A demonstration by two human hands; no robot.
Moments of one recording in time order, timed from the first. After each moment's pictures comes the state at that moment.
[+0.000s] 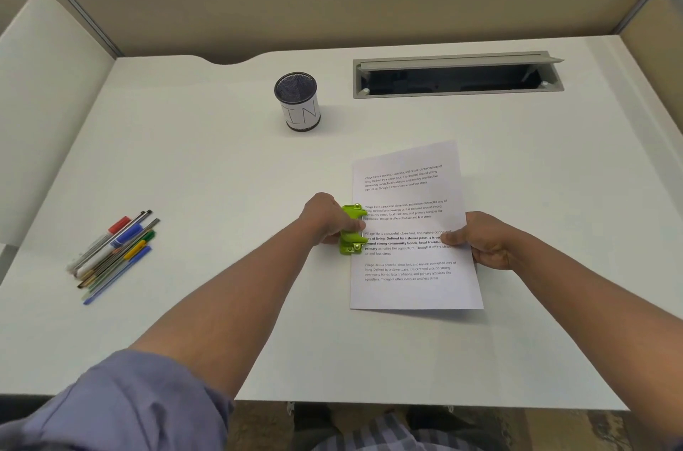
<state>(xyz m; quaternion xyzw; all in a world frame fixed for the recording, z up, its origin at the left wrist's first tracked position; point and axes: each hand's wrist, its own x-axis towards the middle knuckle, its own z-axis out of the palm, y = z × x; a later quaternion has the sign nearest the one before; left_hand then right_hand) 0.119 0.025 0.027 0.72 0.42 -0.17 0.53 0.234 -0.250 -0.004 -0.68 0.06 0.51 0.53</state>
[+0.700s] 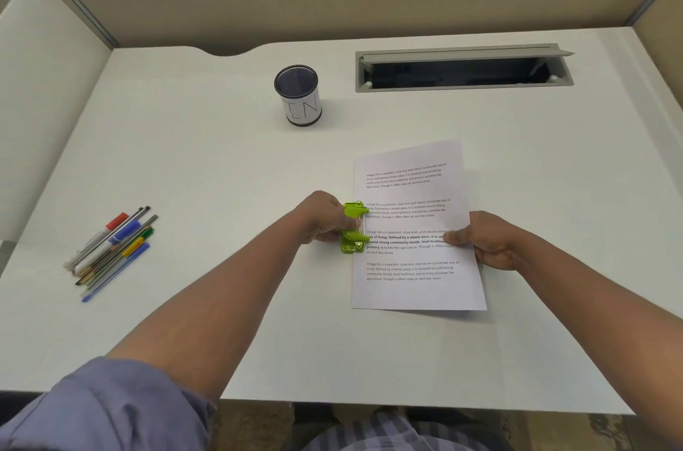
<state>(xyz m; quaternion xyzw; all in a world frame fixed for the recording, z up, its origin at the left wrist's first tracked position) 0.116 0.041 0.024 0.71 0.39 -0.21 0.55 0.239 -0.250 -0.014 -0.66 0.06 0.52 0.53</state>
